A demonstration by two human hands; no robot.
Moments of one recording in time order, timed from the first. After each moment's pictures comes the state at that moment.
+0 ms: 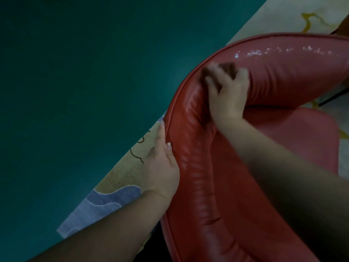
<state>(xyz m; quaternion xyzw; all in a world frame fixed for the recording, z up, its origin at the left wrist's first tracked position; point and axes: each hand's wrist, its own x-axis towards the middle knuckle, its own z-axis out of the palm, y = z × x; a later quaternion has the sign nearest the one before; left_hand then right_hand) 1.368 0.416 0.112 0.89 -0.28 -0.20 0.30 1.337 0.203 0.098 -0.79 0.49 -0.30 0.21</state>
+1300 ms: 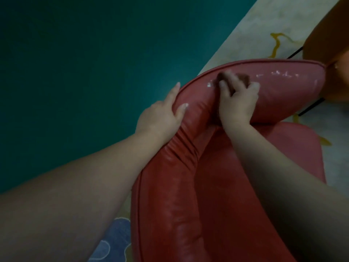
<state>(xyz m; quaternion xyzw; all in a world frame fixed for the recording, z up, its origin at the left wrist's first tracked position) 1.455 0.226 0.105 0.84 -0.51 -0.16 0.13 1.312 0.107 0.097 -0.66 0.61 -0.35 0.27</state>
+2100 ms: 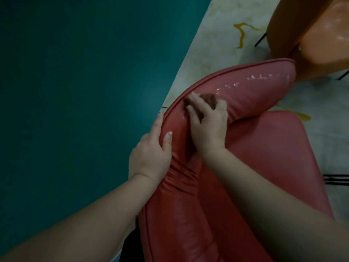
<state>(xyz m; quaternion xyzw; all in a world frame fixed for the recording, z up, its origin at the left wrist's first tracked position) 1.457 0.235 0.104 0.81 -0.52 -0.19 0.20 1.340 0.137 0.101 -0.69 0.60 -0.33 0.23</state>
